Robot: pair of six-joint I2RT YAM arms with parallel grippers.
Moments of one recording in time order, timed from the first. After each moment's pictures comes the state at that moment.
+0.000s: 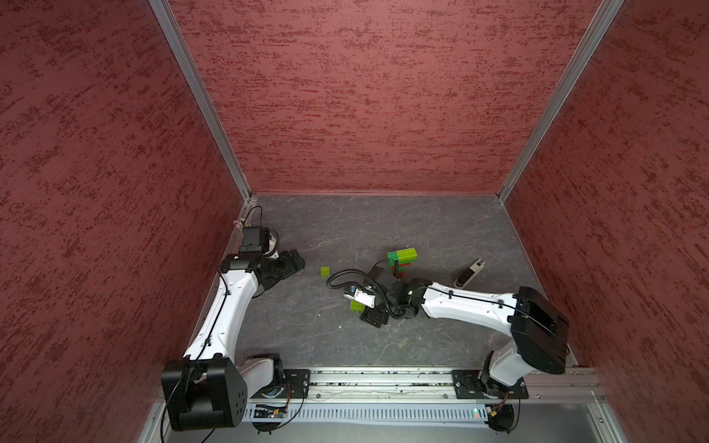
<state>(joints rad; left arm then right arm) 0.07 1.17 0.97 -0.88 0.28 -0.43 1.02 1.65 1.05 -0.39 -0.05 -0.25</state>
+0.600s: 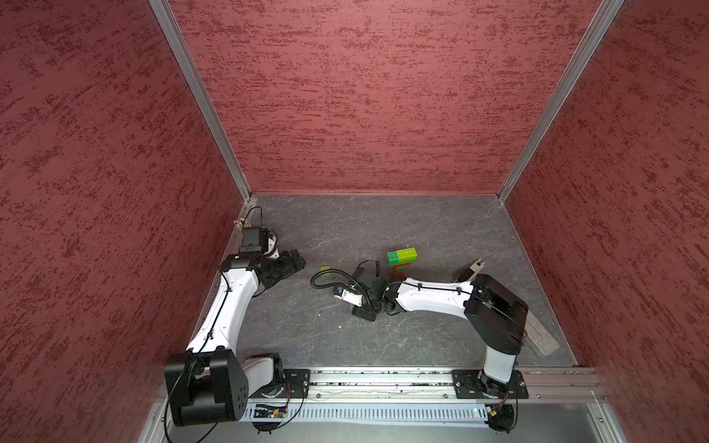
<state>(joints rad) 0.09 1.20 0.94 -0.83 0.32 -0.40 1.02 1.87 1.16 -0.38 -0.02 -0.28</state>
